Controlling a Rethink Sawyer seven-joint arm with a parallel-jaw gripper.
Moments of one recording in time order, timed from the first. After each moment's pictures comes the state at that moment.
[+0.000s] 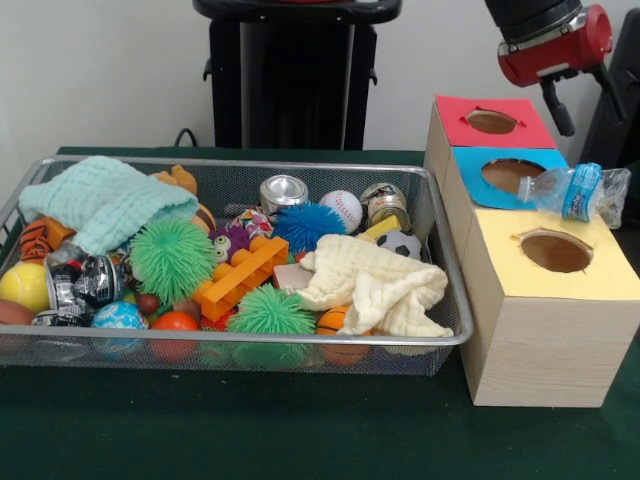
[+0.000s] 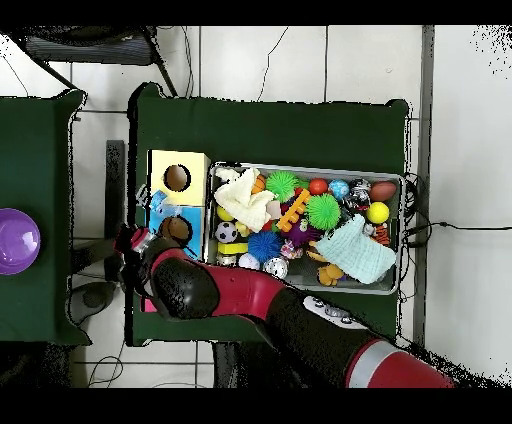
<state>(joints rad) -0.58 -0.72 0.80 2.30 0.20 -0.11 2.21</state>
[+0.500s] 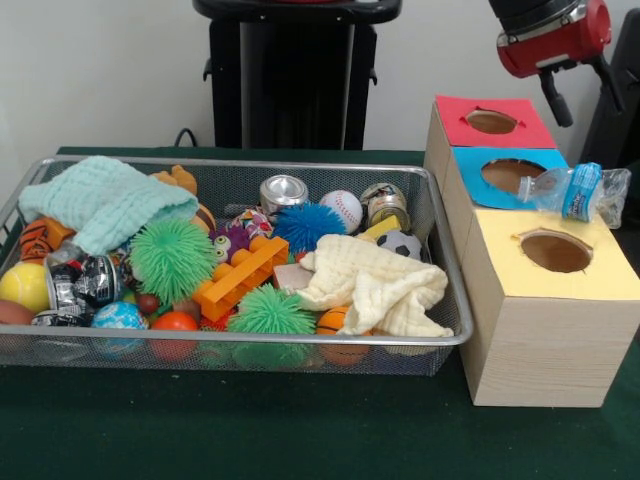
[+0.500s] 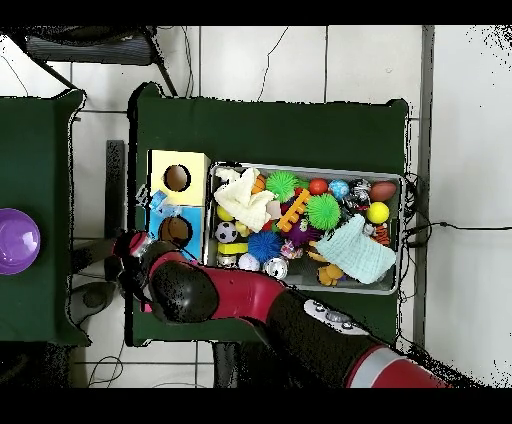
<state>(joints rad) -0.58 -0.77 0.81 2.31 0.20 -0.07 2.21</state>
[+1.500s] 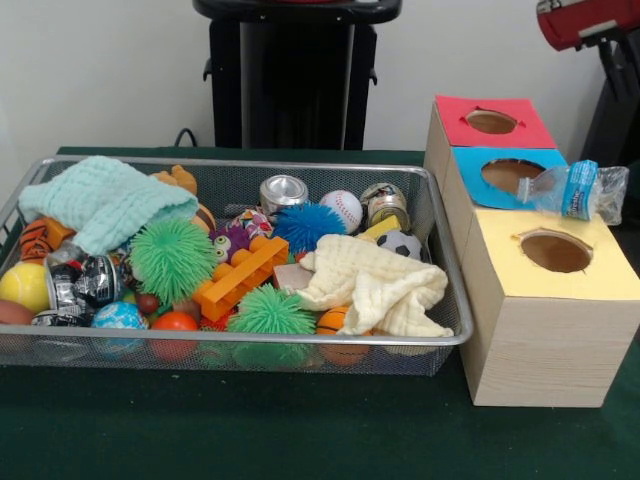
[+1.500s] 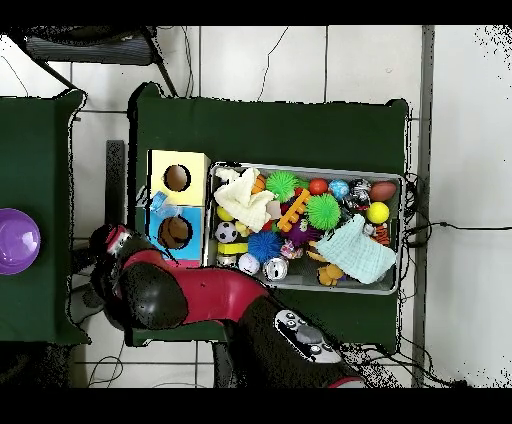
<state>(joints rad) -0.44 -0.90 0.73 2.27 0.25 -0.05 2.21</state>
